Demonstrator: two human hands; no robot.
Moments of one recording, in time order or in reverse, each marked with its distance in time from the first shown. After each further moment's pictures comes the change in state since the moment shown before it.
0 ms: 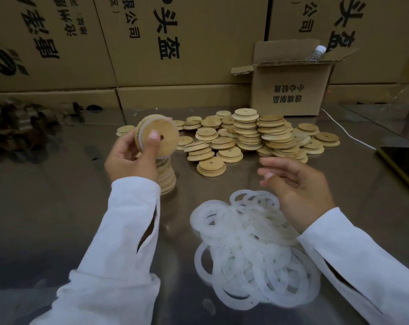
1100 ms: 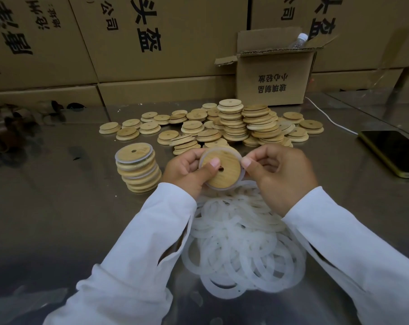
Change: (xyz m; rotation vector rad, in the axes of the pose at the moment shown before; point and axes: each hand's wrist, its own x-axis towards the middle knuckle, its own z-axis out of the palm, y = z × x) left_hand -0.044 -0.025 0.032 -0.109 -0.825 -0.294; right_hand 0.004 -0.007 0.001 -0.202 0.041 -0.046
